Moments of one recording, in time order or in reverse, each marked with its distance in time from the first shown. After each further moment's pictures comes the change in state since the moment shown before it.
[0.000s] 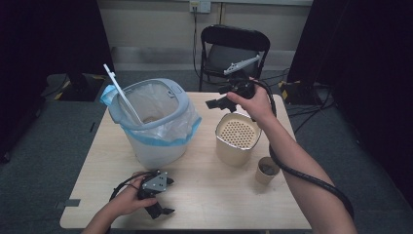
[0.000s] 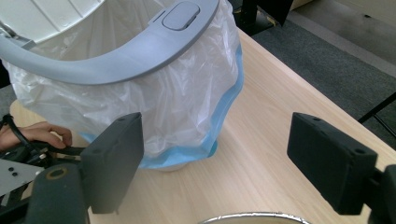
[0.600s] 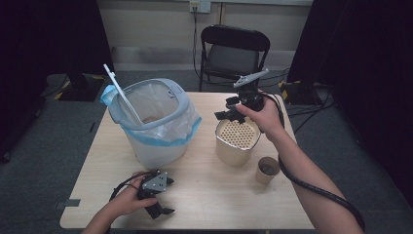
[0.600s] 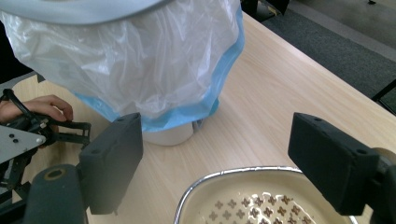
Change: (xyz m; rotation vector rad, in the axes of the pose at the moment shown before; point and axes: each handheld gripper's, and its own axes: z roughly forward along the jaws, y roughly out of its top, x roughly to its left) left arm -0.001 0.000 0.001 -0.012 -0.002 -0.012; right arm -0.001 -0.040 -0.008 0.016 0.004 0.019
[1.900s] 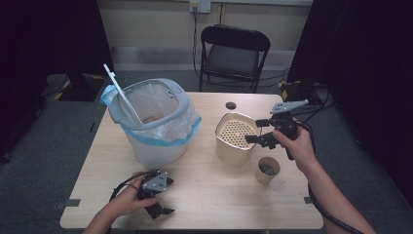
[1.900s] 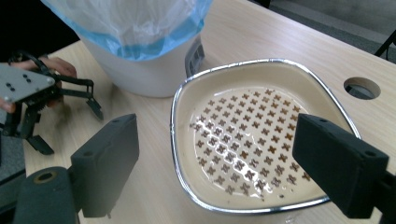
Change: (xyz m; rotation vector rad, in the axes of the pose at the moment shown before) left arm 0.000 0.000 0.000 0.005 -0.006 -0.006; right arm 0.002 -0.098 -0.058 -0.053 -0.035 0.077
